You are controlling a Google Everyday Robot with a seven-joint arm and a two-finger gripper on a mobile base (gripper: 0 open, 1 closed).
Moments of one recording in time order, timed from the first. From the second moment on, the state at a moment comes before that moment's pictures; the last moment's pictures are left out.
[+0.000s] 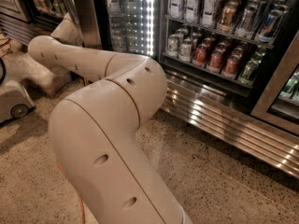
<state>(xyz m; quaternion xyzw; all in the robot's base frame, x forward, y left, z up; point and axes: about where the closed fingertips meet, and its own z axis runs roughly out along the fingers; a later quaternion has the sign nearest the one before) 0.845 0.125 1.011 0.13 0.51 -0.35 0.78</state>
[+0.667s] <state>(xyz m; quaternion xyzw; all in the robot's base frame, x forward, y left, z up) 0.845 0.125 1.011 0.13 0.51 -0.35 0.78</state>
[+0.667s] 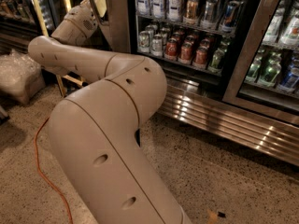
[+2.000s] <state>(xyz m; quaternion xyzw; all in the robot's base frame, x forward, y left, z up) 0.857 0.069 0.993 0.17 0.51 -0.45 0.72</state>
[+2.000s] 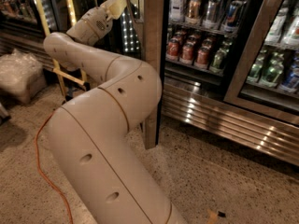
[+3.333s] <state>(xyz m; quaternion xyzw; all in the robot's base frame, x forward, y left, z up) 0.854 0.057 0.996 0.19 0.50 -0.46 0.71</state>
